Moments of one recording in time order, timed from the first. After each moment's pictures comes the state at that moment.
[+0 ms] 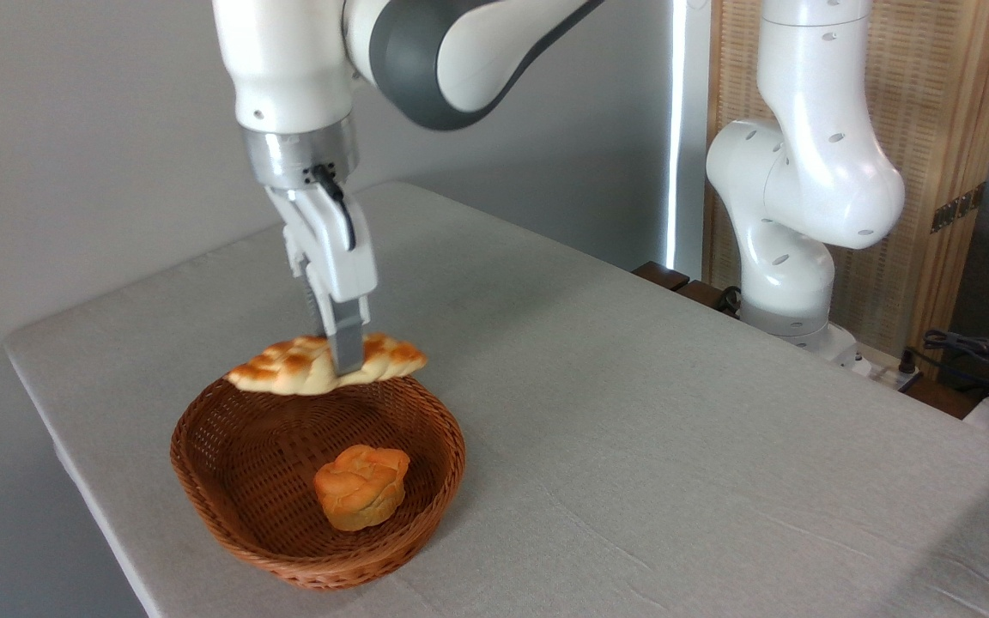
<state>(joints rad) -0.17 0.03 0.00 -1.83 -0.14 1.92 0.85</state>
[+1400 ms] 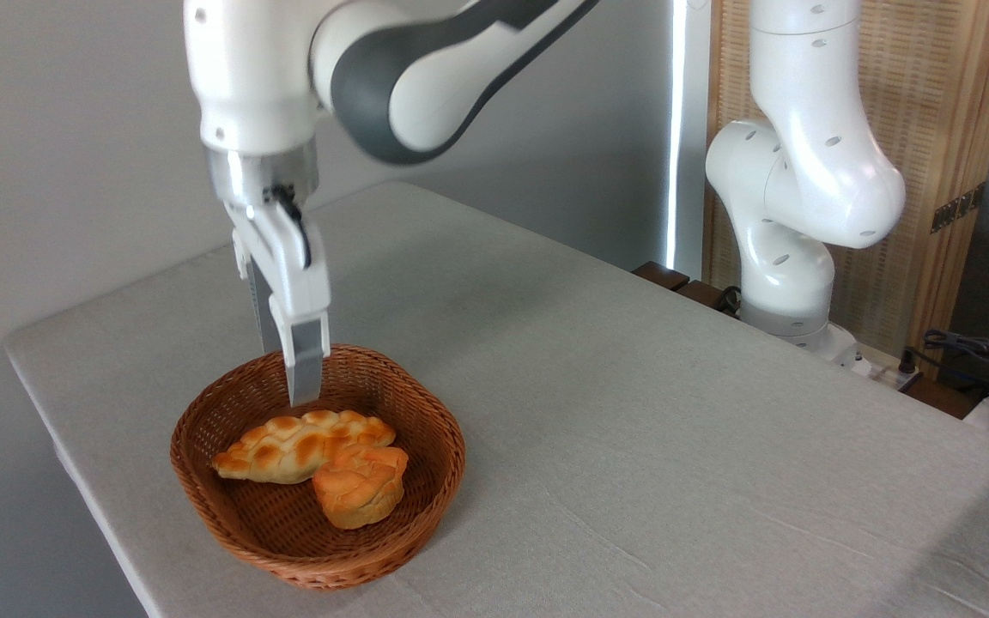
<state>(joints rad) -0.13 0.07 -0.05 -1.79 -0.14 2.02 0.81</state>
